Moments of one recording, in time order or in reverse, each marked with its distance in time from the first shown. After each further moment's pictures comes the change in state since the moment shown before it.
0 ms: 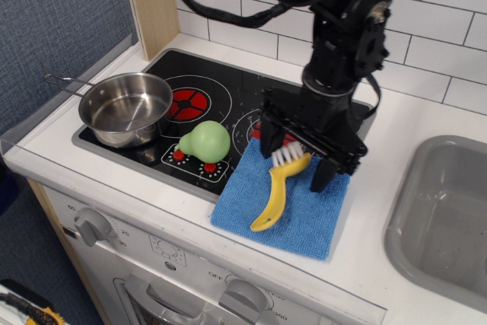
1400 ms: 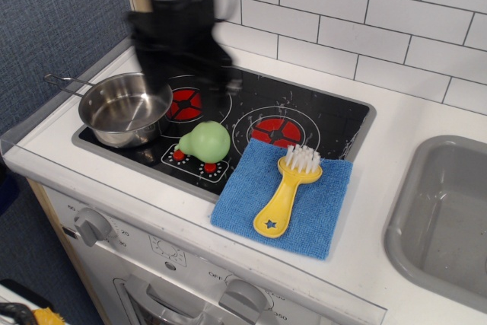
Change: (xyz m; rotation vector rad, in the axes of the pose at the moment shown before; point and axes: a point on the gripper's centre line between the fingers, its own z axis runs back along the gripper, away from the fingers) arm -0.046 0.089 0.067 -0.042 -0.120 0.033
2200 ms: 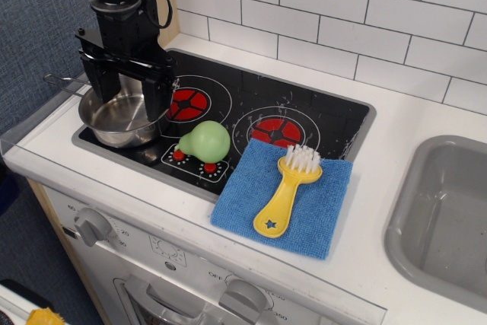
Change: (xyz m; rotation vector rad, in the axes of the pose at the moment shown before) arm -0.017 0.080 -0.046 0.000 0.114 0.190
